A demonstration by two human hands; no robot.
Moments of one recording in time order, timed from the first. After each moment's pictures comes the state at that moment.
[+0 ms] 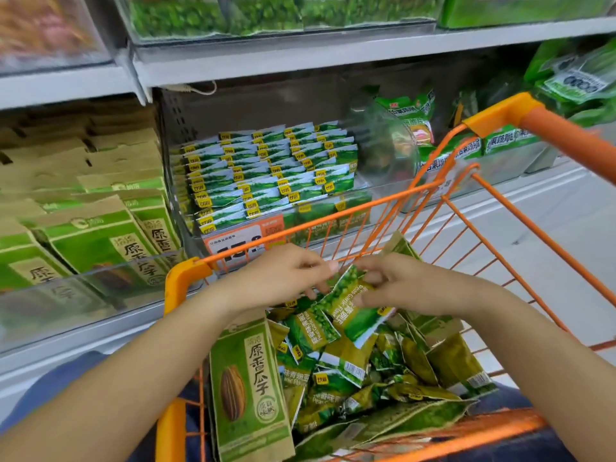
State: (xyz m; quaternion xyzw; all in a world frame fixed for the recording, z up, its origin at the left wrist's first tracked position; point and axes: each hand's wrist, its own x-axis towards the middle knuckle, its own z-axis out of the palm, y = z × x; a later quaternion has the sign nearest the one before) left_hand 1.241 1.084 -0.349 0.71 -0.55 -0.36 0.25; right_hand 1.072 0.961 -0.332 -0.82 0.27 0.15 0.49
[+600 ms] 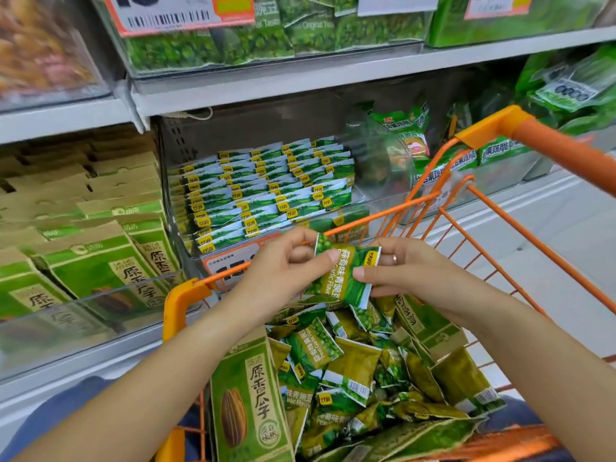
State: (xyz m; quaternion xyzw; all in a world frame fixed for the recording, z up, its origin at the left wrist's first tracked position) left_hand 1.228 1.084 -0.331 0.63 -0.46 -0.35 0.53; right_hand 1.071 0.956 -0.325 -0.71 0.29 -0.05 0.64
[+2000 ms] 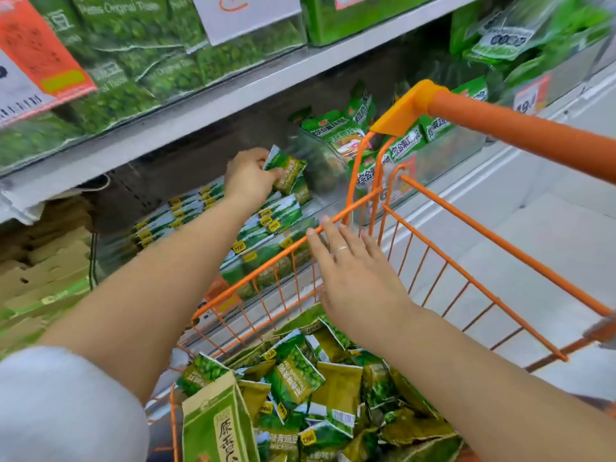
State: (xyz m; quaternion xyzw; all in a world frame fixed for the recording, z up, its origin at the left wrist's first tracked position) left_hand 1.309 0.884 -0.316 0.83 -0.45 0.00 0.32; right_hand 1.074 0.955 -0.342 -0.95 0.31 -0.02 0.06
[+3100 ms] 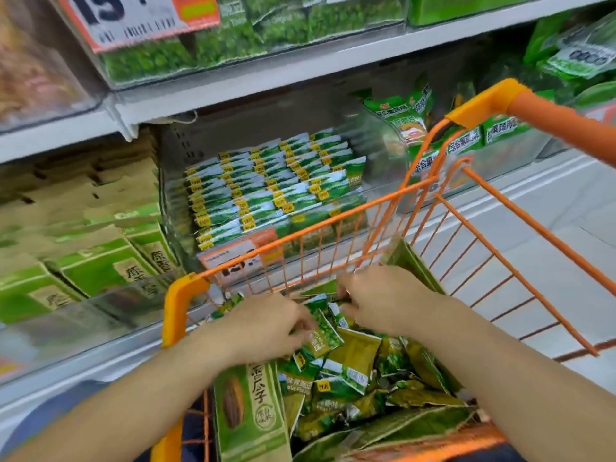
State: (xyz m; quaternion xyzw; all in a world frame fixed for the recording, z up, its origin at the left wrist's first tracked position) left_hand 1.230 1.103 -0.363 0.73 -0.65 -0.20 -0.08; right_hand 1.086 0.979 -0.343 -0.97 0.20 0.13 0.08
